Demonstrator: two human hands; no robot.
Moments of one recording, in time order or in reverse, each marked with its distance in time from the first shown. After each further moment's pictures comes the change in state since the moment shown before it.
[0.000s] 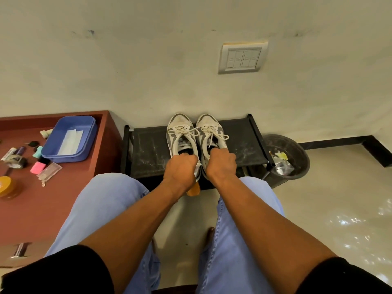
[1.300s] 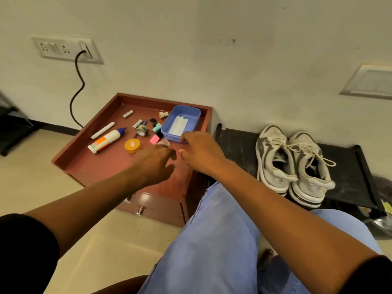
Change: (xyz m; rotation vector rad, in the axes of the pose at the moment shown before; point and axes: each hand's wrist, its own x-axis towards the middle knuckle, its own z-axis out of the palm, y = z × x) left_hand -0.187 -0.246 -0.092 0.109 0.066 -0.277; right_hand -0.093 -0.259 0.014 0.214 -0.010 -0.942
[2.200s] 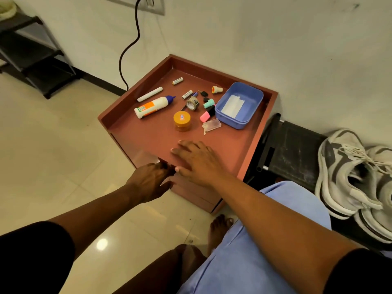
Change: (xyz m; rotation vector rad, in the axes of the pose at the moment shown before) left_hand -0.120 -0.116 0.124 -0.010 -0.125 -0.098; right_hand 0.021 -0.060 0.155 -0.108 -0.332 -0.390
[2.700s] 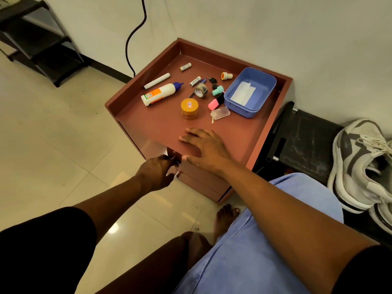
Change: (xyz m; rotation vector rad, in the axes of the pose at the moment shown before) left_hand 0.005 -0.008 0.032 -0.202 -0.065 -0.200; right_hand 0.006 0.012 0.011 0.226 0.033 0.059
